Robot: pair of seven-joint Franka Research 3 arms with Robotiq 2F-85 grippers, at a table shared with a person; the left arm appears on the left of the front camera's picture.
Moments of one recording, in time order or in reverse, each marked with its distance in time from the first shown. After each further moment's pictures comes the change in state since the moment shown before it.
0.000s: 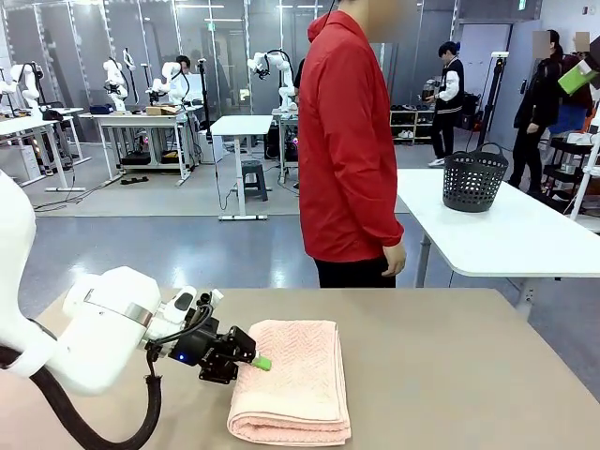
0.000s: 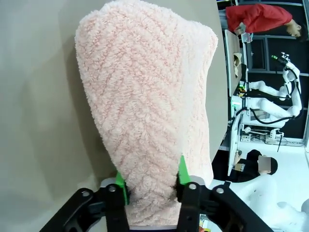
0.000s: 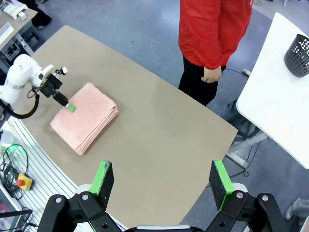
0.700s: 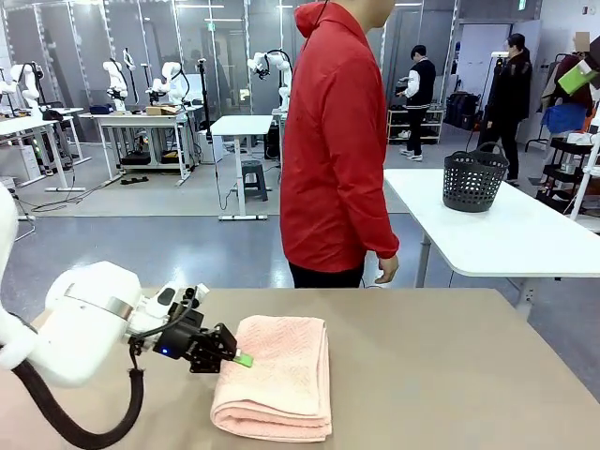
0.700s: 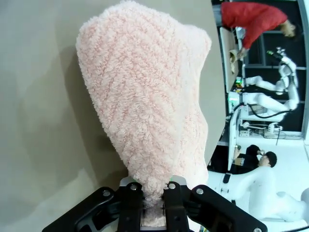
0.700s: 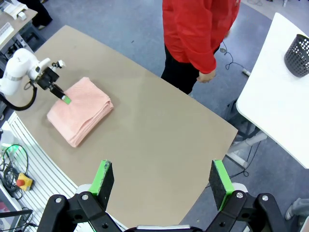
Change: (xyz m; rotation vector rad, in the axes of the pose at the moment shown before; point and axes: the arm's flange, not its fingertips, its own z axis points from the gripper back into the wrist) left arm 0.013 0.021 0.042 -0.022 0.011 -0.037; right arm 0.000 0.000 0.000 0.000 0.000 0.000
